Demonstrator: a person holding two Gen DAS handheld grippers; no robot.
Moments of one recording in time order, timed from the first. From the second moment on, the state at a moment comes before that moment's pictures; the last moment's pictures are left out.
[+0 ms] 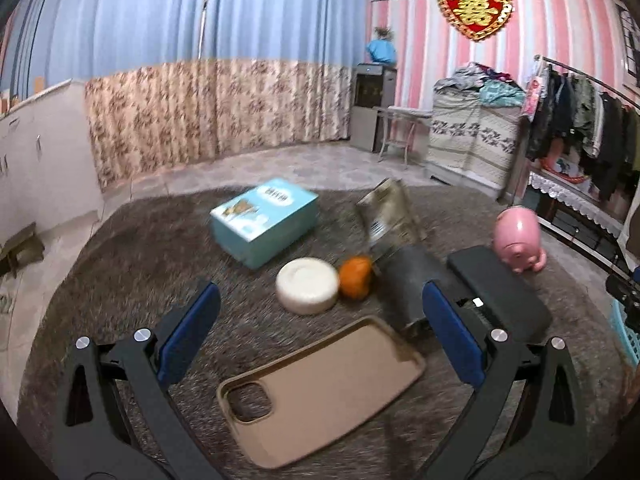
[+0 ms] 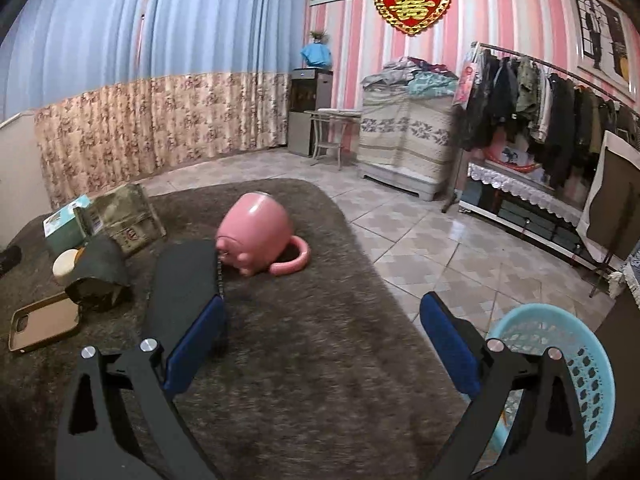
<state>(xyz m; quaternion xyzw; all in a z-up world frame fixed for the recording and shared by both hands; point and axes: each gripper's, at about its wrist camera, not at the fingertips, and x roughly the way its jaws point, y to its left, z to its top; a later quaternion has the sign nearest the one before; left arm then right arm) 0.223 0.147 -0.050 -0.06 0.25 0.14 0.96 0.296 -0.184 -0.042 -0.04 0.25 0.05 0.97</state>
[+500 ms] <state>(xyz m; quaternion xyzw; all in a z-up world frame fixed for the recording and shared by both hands) 0.288 0.174 -0.089 -0.07 0.38 0.12 0.91 0.303 -0.160 -0.051 -0.07 0.26 0.07 0.96</state>
